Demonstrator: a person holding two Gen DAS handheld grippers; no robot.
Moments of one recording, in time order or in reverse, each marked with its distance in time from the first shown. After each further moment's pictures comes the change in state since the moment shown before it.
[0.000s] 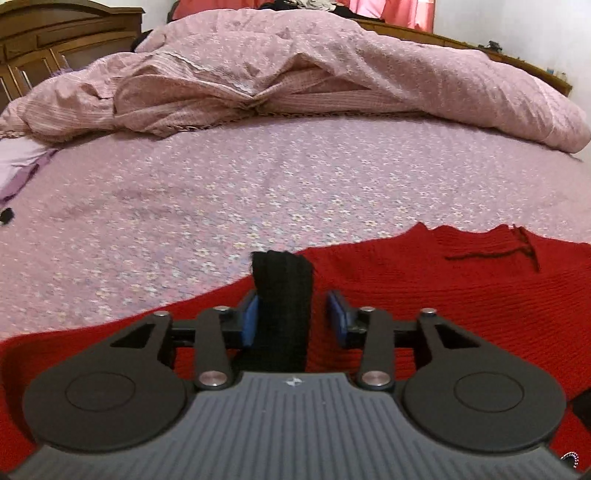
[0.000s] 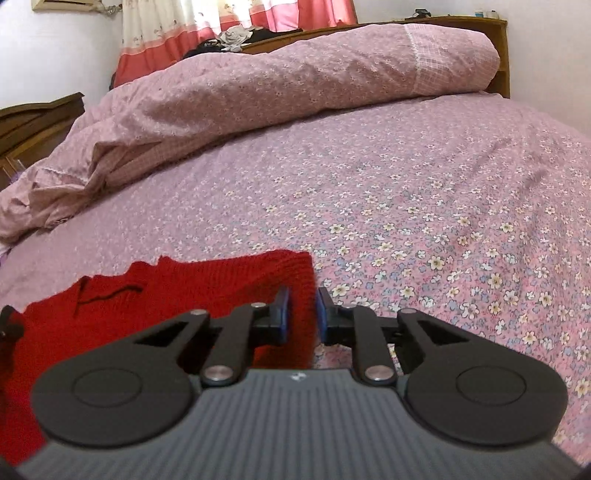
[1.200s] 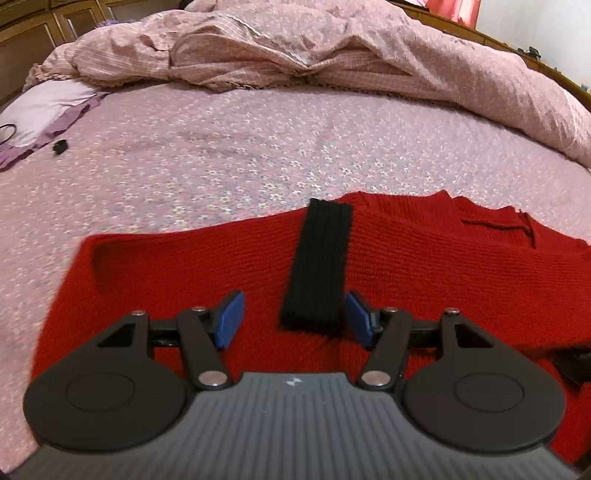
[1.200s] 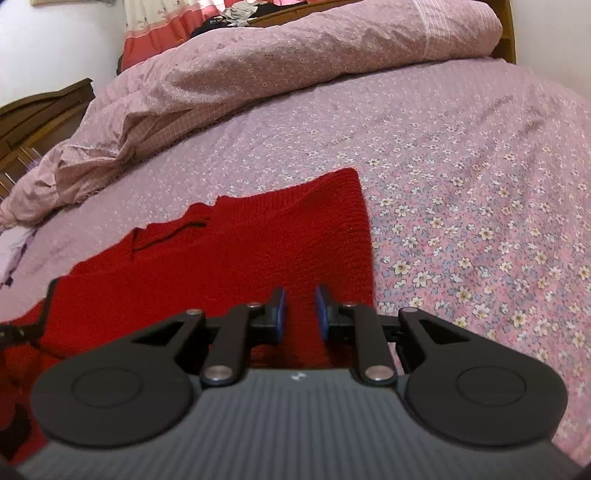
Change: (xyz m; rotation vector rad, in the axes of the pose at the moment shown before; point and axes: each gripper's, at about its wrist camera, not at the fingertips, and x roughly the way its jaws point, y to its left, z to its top) left arm -0.068 0.033 -0.034 -0.136 0.098 0.051; right arm -0.053 0.036 -0.034 0.056 0.108 0.046
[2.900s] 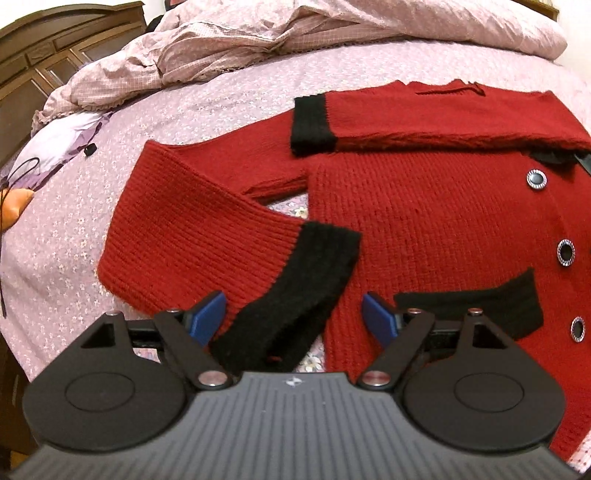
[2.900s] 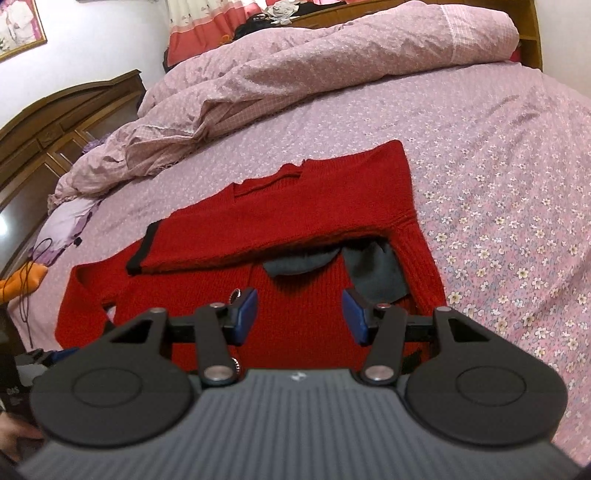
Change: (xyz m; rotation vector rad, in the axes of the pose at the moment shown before) left arm -0.072 0.005 -0.129 0.267 0.020 0.073; right arm -0.122 0.041 -0.065 -0.040 0.017 0.119
